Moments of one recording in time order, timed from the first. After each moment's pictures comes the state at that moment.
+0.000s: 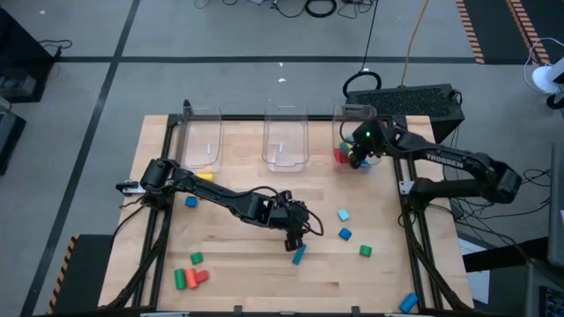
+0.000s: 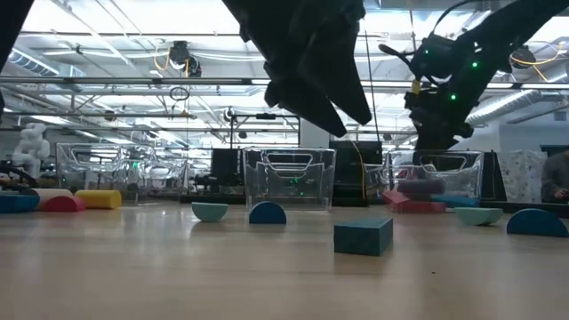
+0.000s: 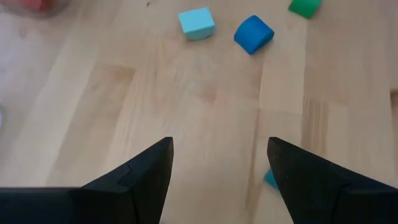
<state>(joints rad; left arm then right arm) -0.25 1.99 1.50 -0.40 -0.23 -0.39 -0.65 1.10 0.63 -0.45 0.13 0.09</state>
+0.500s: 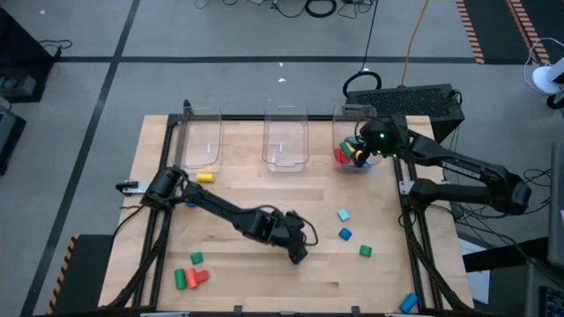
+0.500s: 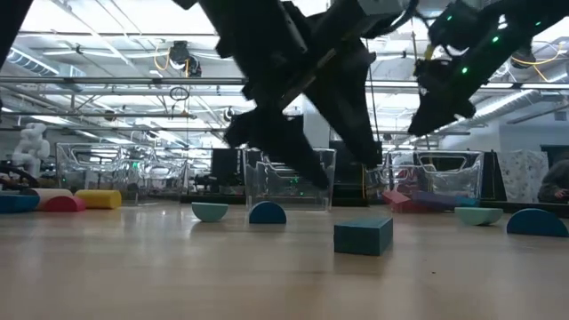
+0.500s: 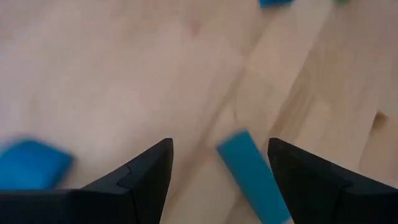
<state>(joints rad) -0.34 2.09 1.50 -0.40 -0.22 -0.91 -0.59 0.90 0.63 -0.44 0.12 0.12</state>
